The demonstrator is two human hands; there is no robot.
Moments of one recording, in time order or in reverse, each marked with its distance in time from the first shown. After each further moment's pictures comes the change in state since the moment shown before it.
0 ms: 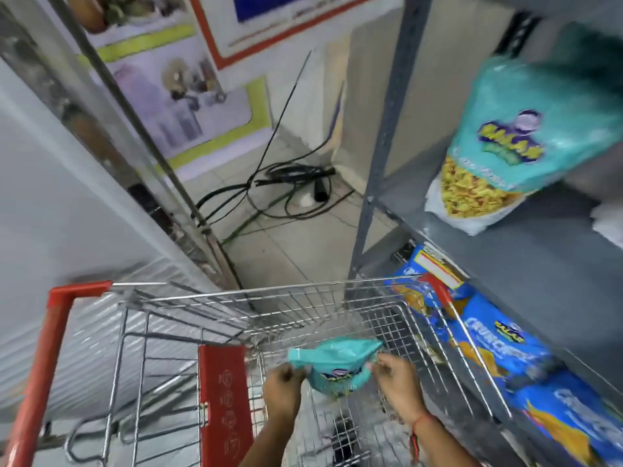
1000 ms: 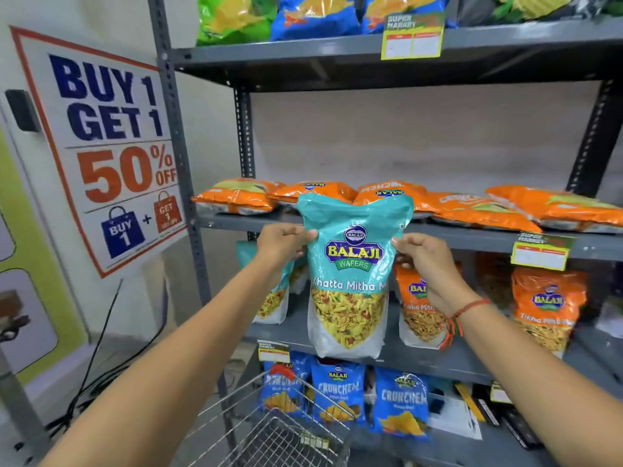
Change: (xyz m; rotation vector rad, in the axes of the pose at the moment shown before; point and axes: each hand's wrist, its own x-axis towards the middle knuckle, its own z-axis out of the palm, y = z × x) left_hand -0.295 0.376 0.022 -0.106 -0.905 0.914; right_hand -0.299 -0.231 -0.324 0.503 0.973 -0.359
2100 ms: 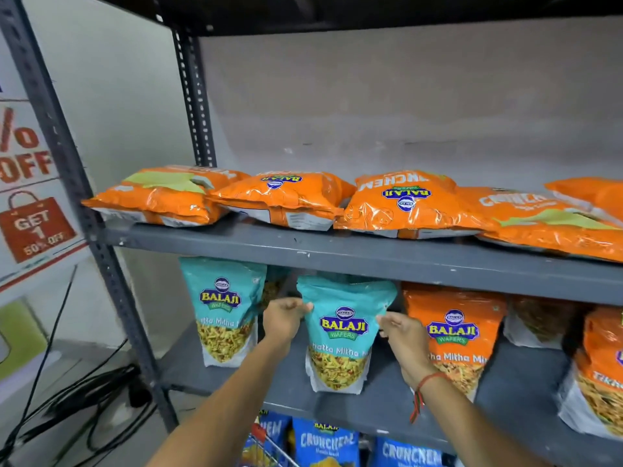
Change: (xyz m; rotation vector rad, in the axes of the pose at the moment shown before) left_hand 0.187 -0.235 0.078 0.054 0.160 -0.241; right_hand 0.155 0.252 0.019 -0.175 0.138 0.247
